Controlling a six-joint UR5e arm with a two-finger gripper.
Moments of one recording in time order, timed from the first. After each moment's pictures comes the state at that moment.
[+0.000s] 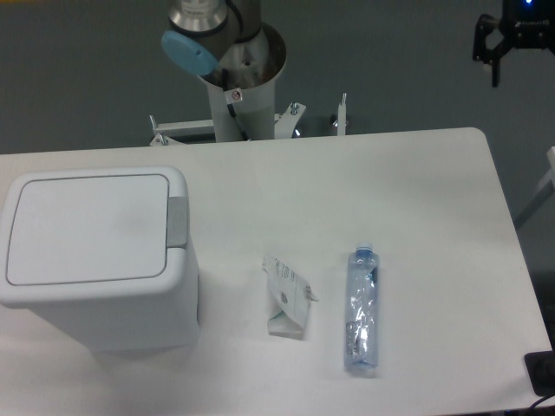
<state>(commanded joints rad) 3.04 -1.63 -1.53 -1.14 1.41 1.49</state>
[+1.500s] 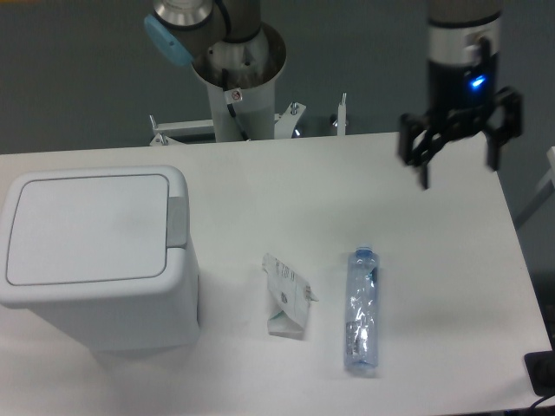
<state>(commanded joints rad) 2.58 -1.72 -1.46 -1.07 1.30 0.12</state>
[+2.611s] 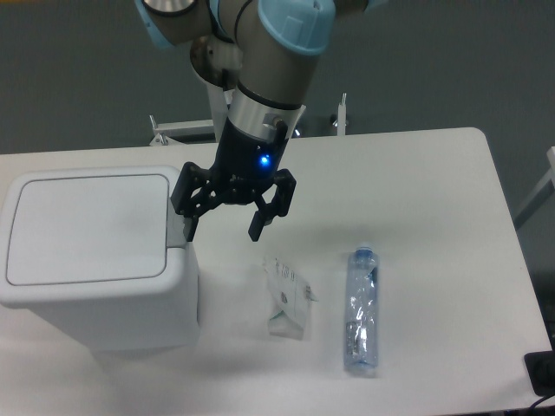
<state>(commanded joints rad) 2.38 -1.70 -1.59 -1.10 1.08 0.02</state>
